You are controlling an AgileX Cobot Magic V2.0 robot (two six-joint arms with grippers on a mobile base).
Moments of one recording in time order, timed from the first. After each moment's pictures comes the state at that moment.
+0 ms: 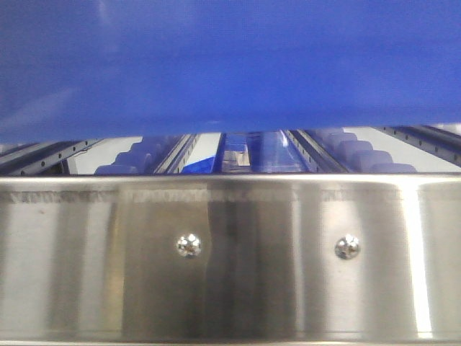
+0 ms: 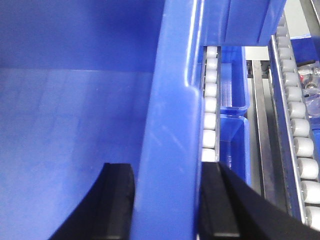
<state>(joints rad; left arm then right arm) -0.07 1.10 -1.53 -0.06 1.28 -0.04 0.23 1.00 -1.50 0.09 1.27 0.10</state>
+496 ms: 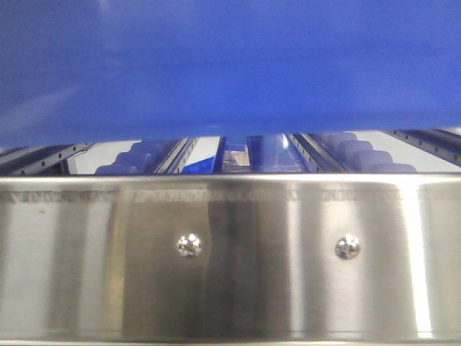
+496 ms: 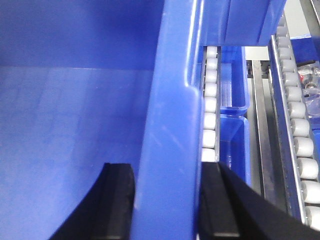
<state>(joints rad) -0.07 1.10 -1.53 -0.06 1.27 -0.04 0.23 1.00 -1.50 0.09 1.27 0.10</state>
